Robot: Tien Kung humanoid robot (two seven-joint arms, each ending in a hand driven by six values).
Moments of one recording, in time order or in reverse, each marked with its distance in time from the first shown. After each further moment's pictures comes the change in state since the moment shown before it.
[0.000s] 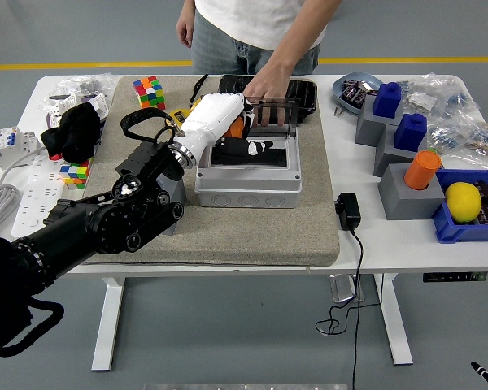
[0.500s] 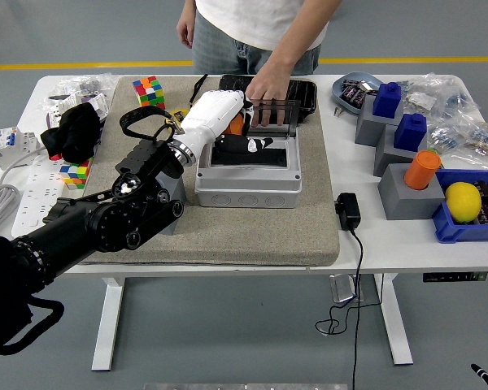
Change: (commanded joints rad) left arm -0.012 0.000 -0.006 0.027 -0.001 0.006 0.006; right arm -0.003 0.001 0.002 0.002 -0.001 0.000 0.001
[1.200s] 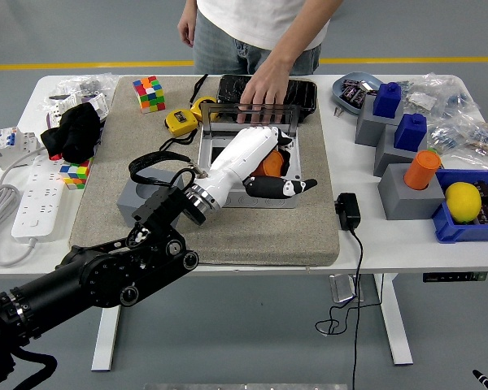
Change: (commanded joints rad) left arm 0.191 0.031 -0.056 -0.390 0.009 0.017 -0.024; right arm -0.027 0.004 0.041 0.001 -0.012 -0.001 0.000
